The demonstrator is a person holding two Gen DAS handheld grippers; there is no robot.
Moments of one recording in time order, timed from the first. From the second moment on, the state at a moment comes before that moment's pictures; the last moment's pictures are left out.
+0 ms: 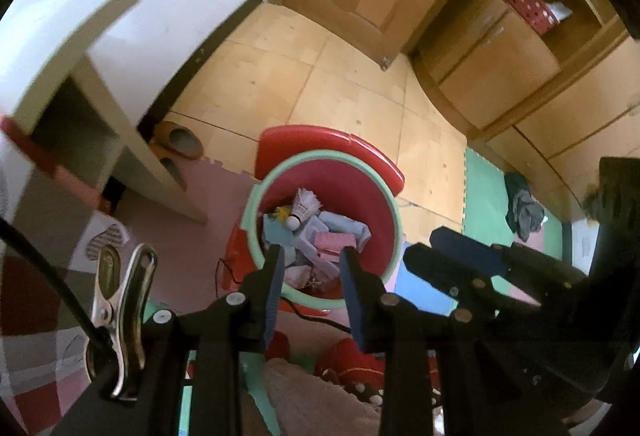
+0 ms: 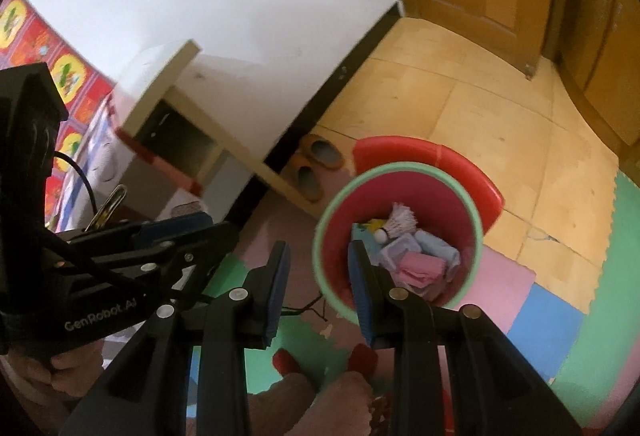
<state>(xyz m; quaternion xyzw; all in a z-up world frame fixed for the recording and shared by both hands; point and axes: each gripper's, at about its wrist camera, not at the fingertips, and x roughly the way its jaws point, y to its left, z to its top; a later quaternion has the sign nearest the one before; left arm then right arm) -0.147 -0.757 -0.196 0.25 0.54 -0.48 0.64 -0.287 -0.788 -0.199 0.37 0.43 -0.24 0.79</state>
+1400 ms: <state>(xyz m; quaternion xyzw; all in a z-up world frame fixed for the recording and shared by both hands) 0.036 -0.436 -0.061 0.09 0.52 -0.23 0.82 -0.071 -0.568 -0.074 0.21 0.42 0.01 0.88</state>
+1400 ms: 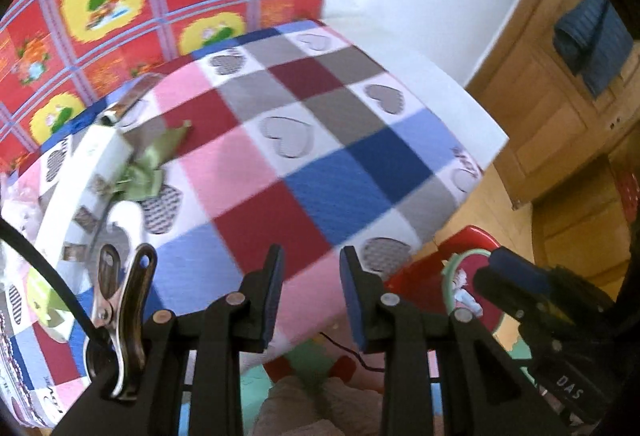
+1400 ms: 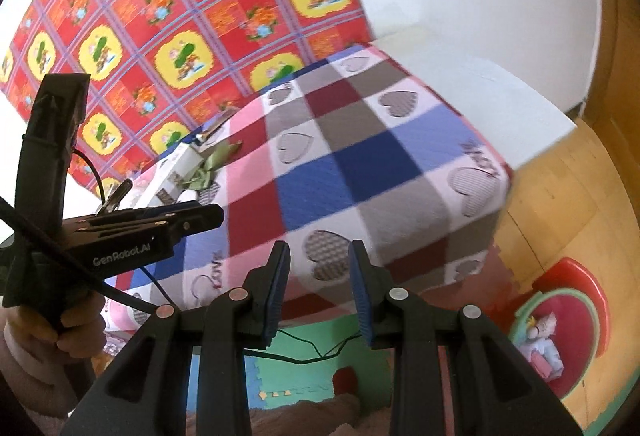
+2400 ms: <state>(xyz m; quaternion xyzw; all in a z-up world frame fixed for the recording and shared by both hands) 0.103 -0.320 -0.077 0.01 0.55 -0.09 0.83 0.052 -0.492 -0.075 0.12 0.46 0.14 0.87</state>
